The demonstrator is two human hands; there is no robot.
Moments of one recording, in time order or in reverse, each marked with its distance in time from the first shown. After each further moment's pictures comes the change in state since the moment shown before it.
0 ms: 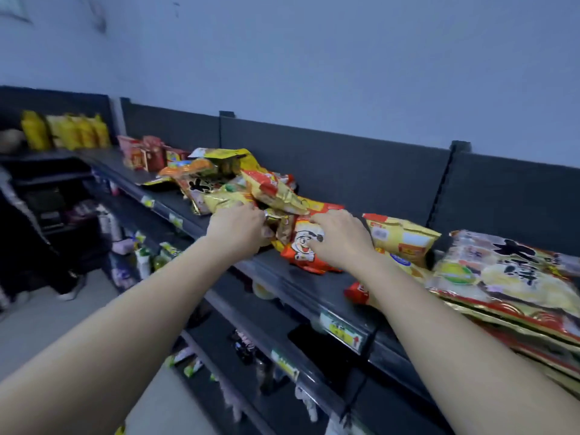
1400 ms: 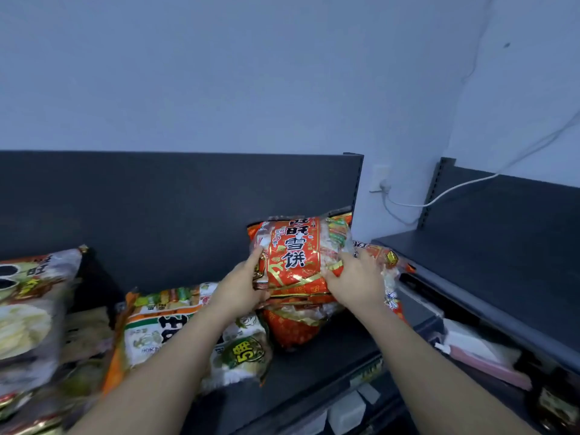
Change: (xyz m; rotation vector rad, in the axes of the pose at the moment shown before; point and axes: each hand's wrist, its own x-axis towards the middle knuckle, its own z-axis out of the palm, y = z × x) left_hand -0.029 0.687 -0.086 -1.091 -0.431 0.988; right_hand -0.479 0.404 -0.160 -0.269 0.258 1.506
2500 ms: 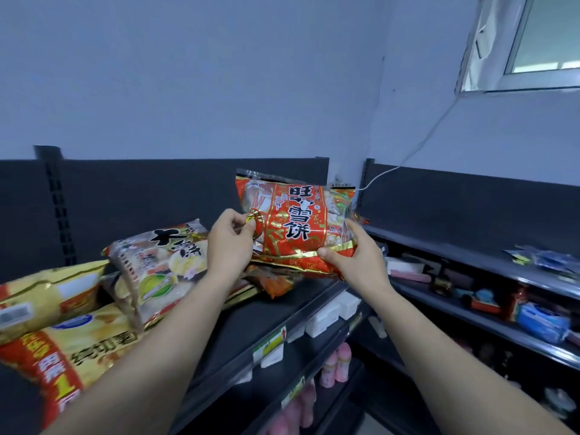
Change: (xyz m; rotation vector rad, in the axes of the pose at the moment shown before) left_hand -0.260 -0.064 -0.210 -0.688 0.349 0.199; right_hand -0.322 -0.209 -0.062 0.530 0.331 0.123
